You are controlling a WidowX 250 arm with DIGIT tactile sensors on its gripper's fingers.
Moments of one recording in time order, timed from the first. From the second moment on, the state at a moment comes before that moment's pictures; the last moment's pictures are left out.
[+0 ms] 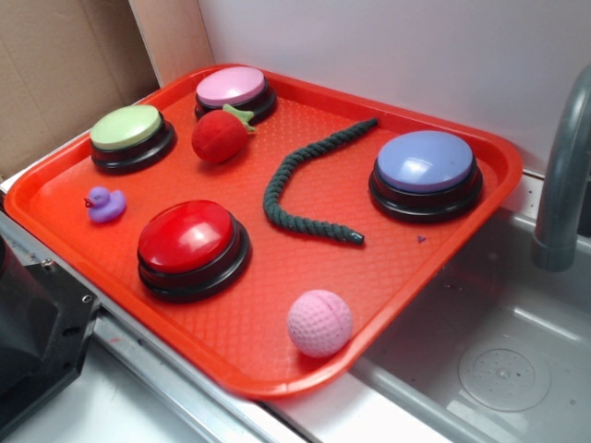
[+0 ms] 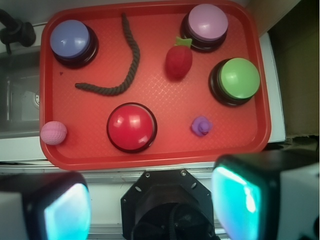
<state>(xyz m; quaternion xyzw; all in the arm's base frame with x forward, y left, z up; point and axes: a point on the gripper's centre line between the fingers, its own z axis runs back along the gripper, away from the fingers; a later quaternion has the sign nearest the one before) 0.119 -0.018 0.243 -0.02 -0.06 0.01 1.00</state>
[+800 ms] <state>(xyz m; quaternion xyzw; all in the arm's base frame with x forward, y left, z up) 0.153 -0.089 0.206 0.00 -0.03 -0.22 0.97</state>
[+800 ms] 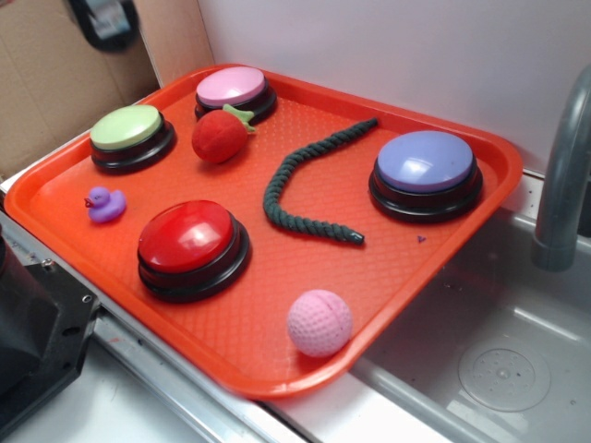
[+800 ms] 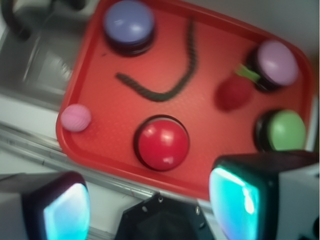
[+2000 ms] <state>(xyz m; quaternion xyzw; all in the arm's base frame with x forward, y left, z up) 0.157 -0.174 0.064 -0.02 0.00 -0.57 0.82</state>
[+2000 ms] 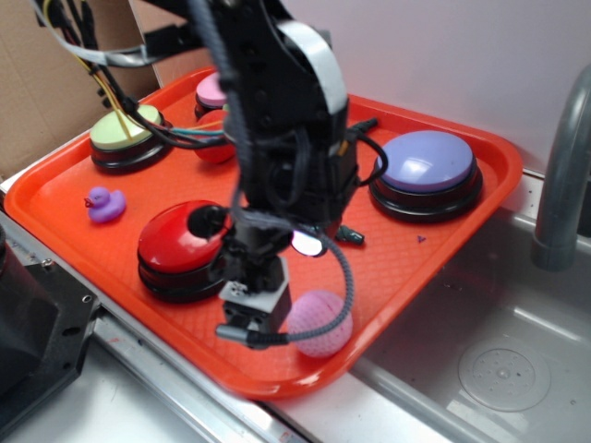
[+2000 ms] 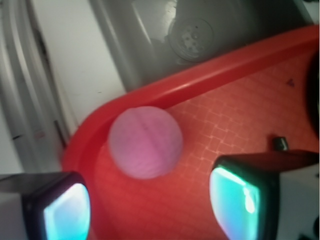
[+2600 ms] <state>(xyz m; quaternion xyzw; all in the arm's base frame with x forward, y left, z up) 0.156 -0.193 0.035 -0.14 0.02 -0.58 0.80</state>
